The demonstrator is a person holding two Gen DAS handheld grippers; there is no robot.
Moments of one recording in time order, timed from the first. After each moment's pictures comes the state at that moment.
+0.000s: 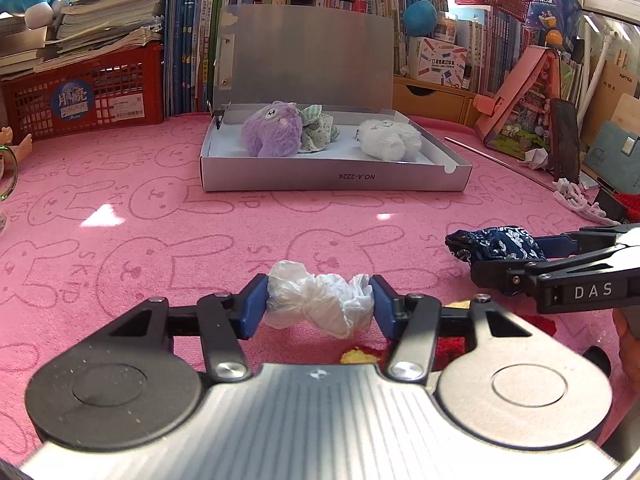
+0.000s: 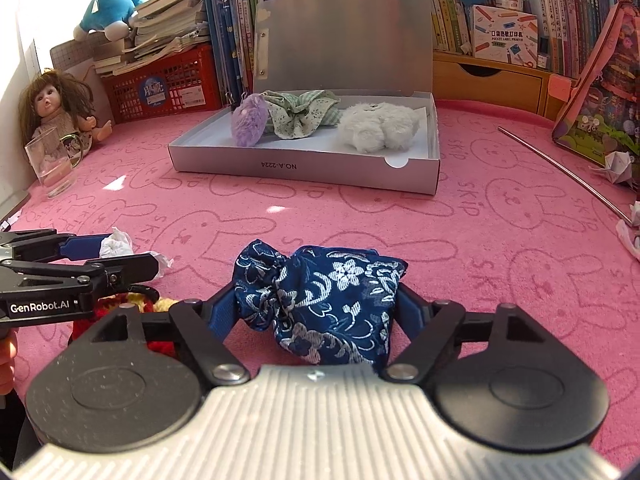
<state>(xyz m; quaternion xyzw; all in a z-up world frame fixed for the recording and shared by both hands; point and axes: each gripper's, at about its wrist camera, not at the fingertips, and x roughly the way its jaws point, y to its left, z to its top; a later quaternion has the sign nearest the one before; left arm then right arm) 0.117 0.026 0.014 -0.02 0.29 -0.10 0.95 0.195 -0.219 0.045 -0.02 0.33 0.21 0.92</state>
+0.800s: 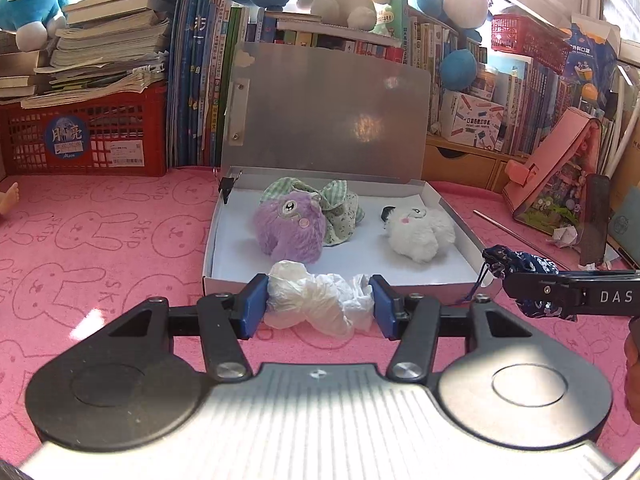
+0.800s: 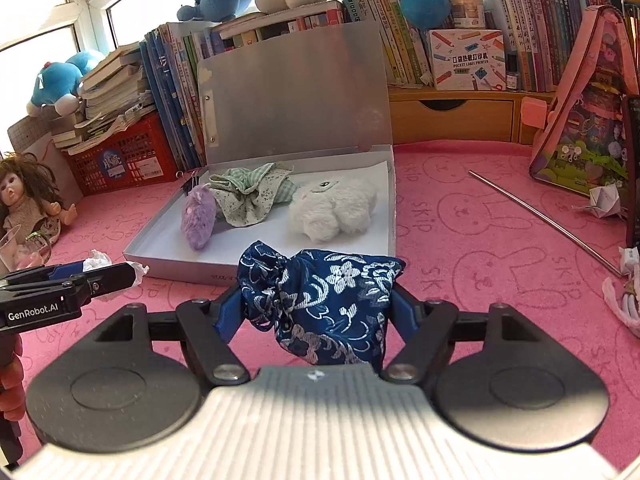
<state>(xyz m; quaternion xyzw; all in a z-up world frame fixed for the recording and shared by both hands) 0.216 0.033 0.069 -0.05 0.27 -0.07 0.96 0.277 -0.237 0.090 0.05 0.32 0.17 0.93</state>
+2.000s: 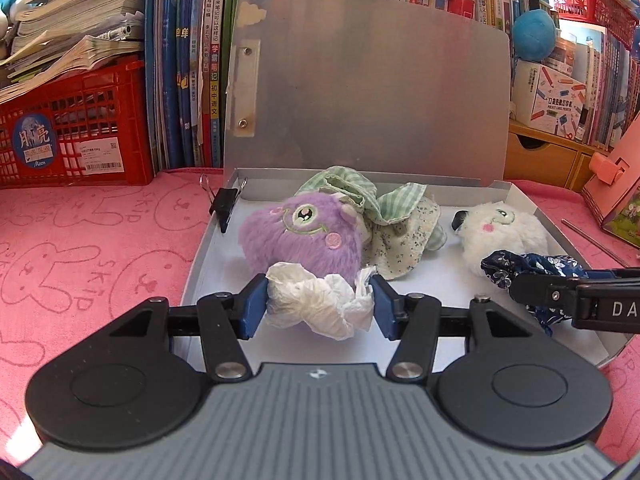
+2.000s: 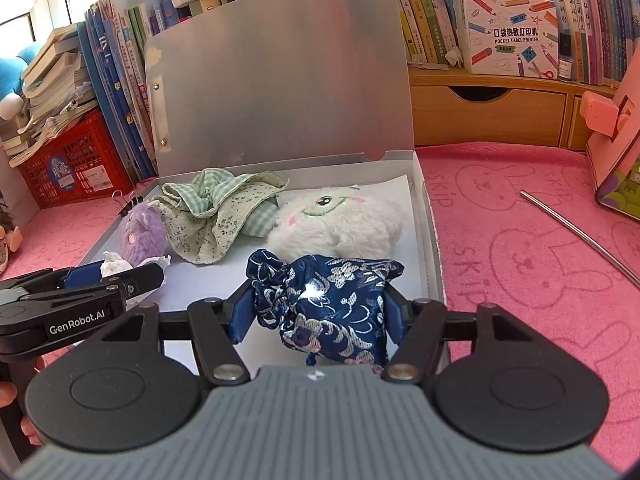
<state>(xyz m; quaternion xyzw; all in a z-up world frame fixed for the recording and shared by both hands) 0.359 0.031 0.020 -0.03 0.29 -0.02 0.96 0.395 -0.191 0.048 0.04 0.34 0.15 0.93</state>
